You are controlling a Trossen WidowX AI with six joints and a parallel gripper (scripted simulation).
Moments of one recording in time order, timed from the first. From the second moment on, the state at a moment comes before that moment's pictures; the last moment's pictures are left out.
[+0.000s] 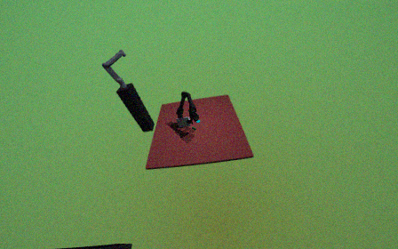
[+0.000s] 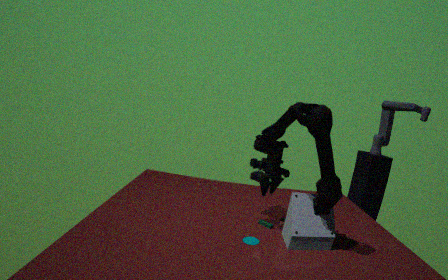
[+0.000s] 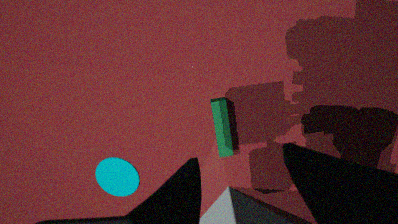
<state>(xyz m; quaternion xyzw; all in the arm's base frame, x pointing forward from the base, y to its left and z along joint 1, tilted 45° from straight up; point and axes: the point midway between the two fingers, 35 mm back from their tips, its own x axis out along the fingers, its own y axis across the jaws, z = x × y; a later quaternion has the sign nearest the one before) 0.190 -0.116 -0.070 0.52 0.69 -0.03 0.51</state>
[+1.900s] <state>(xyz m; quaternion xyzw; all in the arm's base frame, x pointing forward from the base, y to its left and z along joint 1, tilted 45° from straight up) 0.193 -0.086 -0.097 0.53 0.69 -0.02 0.50</state>
